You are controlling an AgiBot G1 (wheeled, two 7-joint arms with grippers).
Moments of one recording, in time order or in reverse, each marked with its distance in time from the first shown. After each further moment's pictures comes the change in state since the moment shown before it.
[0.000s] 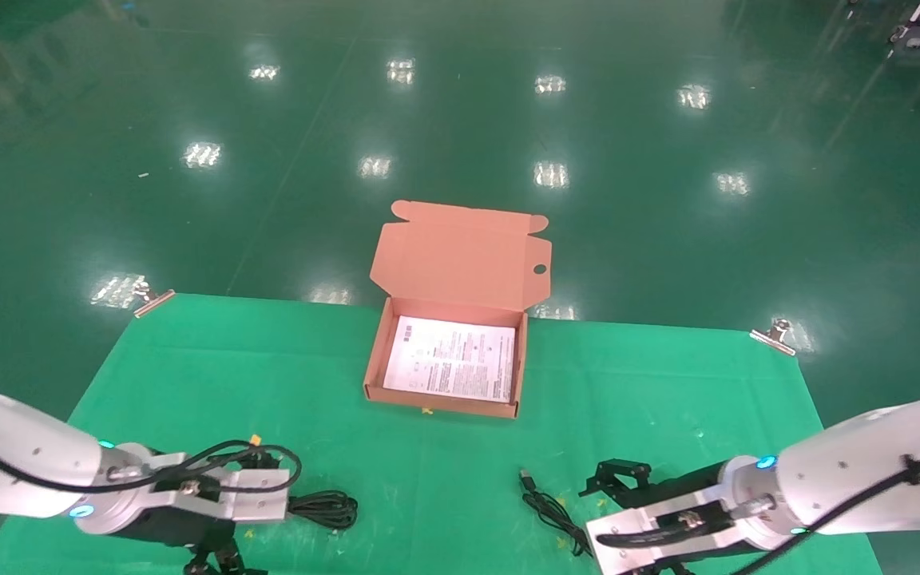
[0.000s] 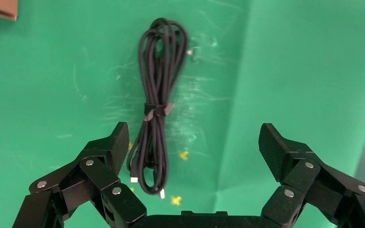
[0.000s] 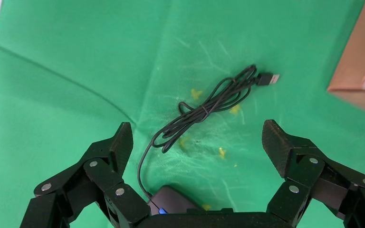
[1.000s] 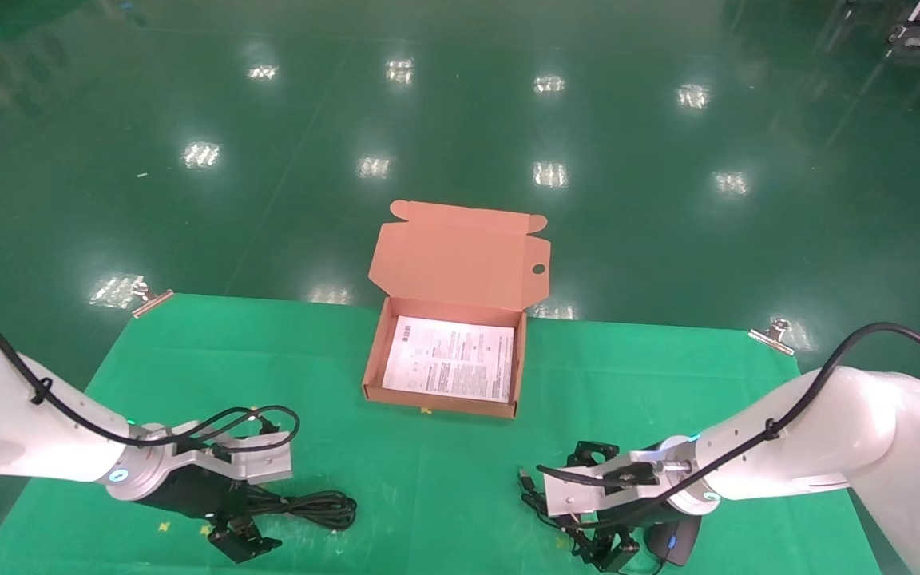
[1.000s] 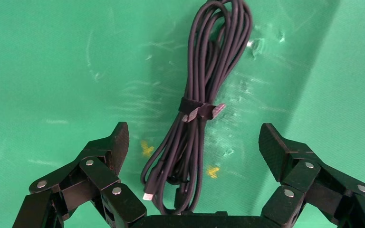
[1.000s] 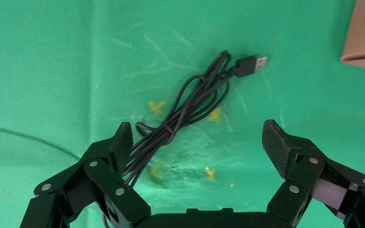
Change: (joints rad) left arm -0.085 0.230 -0.032 0.697 -0.074 -0.116 0.334; right arm 0.040 -0.231 -0.026 -0.421 -0.086 0.152 0.027
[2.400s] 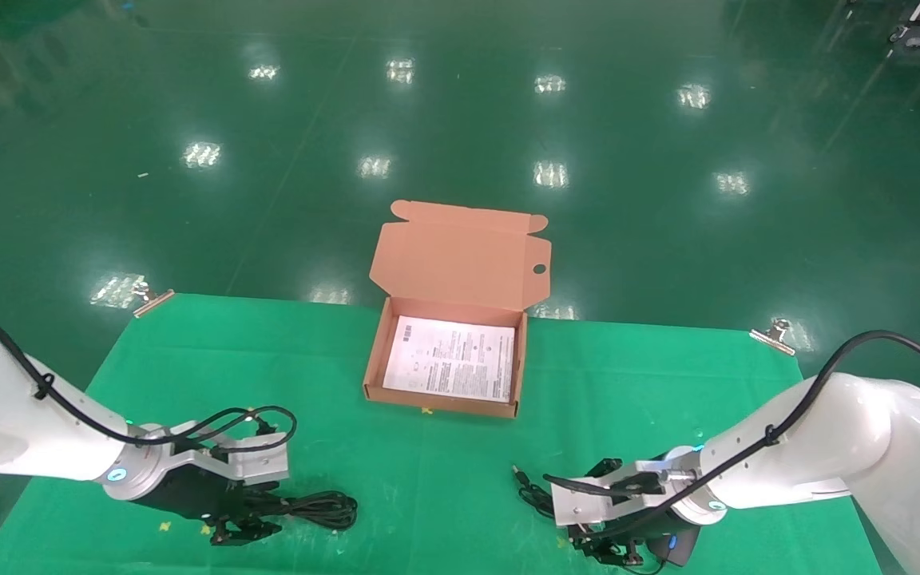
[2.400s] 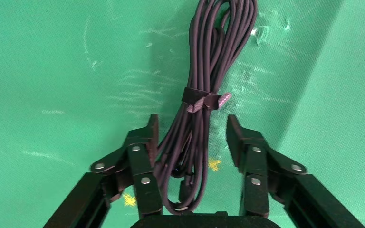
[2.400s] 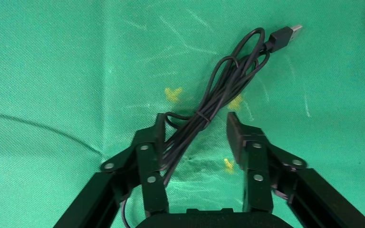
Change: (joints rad) left arm -0.023 0.034 -0.001 0.111 -0.002 -0.008 0.055; right arm 0.000 -0.016 -0.010 -0.054 -0.013 0.004 -0.008
